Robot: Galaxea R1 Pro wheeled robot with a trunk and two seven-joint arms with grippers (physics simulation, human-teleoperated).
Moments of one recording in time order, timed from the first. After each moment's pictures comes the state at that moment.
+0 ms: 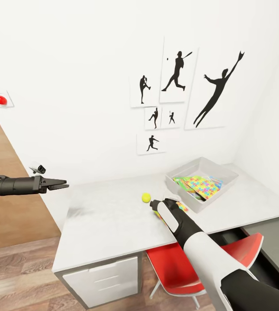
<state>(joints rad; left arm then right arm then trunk) -0.92 0.59 -0.07 -0.94 0.26 1.01 -1.57 -0.89 0.17 0.32 -0.65 -0.67 0.46 -0.59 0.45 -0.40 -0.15</state>
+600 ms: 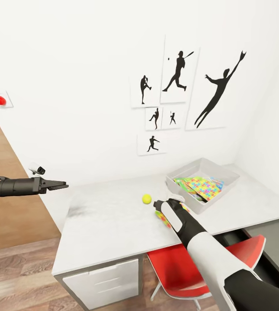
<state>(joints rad) -0.92 0.59 -0.07 -0.92 0.26 0.94 -1.57 -0.89 0.15 0.32 -0.65 -0.67 0.47 -0.59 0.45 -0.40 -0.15</state>
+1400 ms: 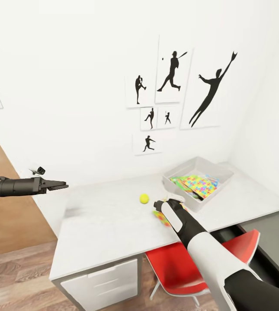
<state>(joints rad) -0.92 0.59 -0.07 -0.92 0.26 0.94 -1.57 -0.89 0.14 0.32 -0.65 -0.67 0.47 -0.59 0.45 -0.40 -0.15</state>
